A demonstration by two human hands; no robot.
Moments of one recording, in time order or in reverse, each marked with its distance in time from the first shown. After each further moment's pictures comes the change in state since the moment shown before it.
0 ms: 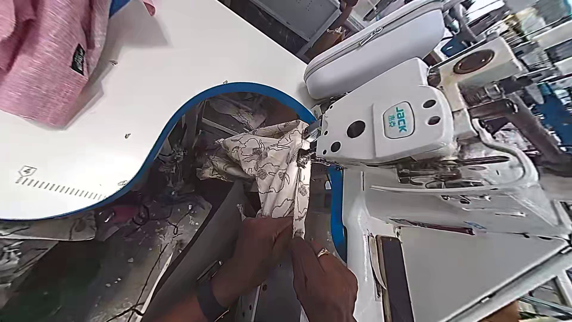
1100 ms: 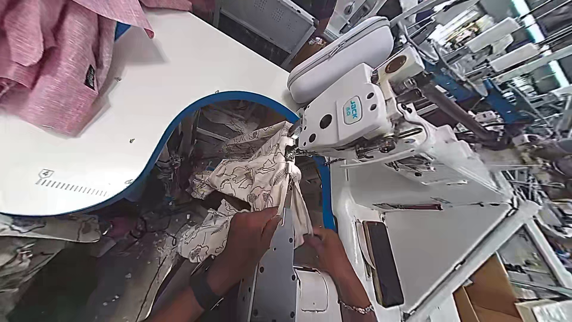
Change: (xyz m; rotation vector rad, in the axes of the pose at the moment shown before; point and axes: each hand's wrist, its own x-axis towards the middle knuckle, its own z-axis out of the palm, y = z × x) left_hand -0.012 0.004 -0.009 0.127 -0.023 -0.038; right_hand -0.051 0.091 0.019 0.591 -0.661 0.771
